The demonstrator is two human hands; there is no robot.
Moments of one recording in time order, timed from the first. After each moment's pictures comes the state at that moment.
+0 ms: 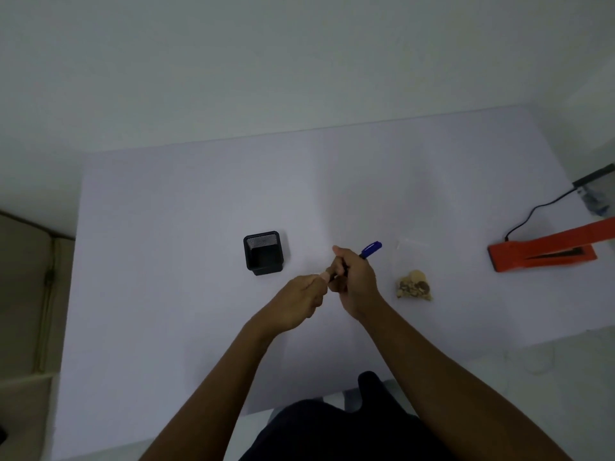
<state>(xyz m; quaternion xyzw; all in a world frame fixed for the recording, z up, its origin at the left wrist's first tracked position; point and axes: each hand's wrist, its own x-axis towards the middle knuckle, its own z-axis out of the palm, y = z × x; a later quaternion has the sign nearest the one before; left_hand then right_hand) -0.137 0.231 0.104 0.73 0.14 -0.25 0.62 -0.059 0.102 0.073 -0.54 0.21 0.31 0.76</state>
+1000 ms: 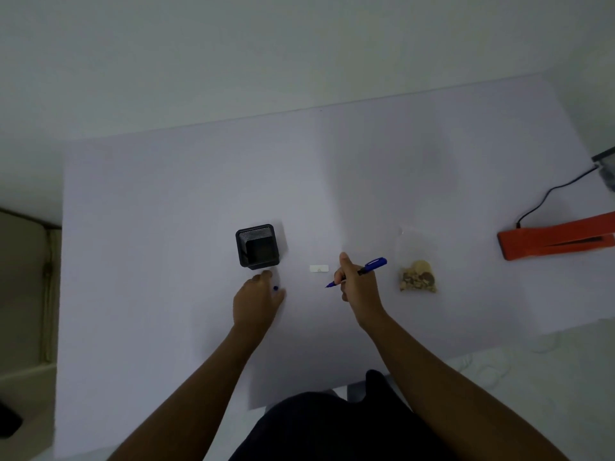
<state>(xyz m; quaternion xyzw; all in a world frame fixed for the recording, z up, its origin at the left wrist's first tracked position) -0.162 0.268 -0.024 0.94 0.24 -0.11 0.24 -0.066 0.079 0.019 -0.73 0.18 0.28 0.60</state>
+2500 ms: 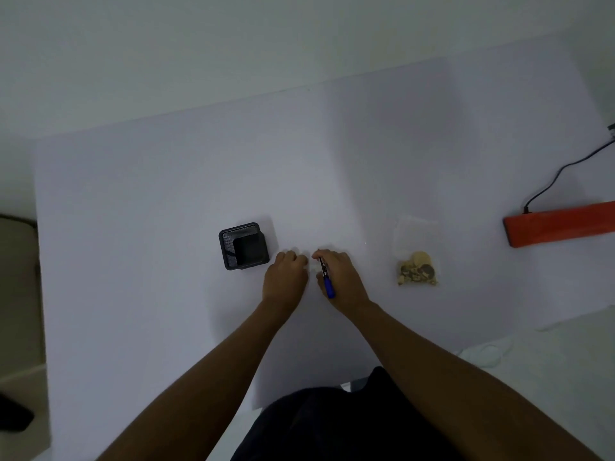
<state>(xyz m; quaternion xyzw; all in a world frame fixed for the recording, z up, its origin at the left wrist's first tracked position) -0.097 0.221 -0.053 0.97 0.09 -0.12 0.20 -0.058 0.071 -0.057 -0.89 -0.21 0.18 0.36</state>
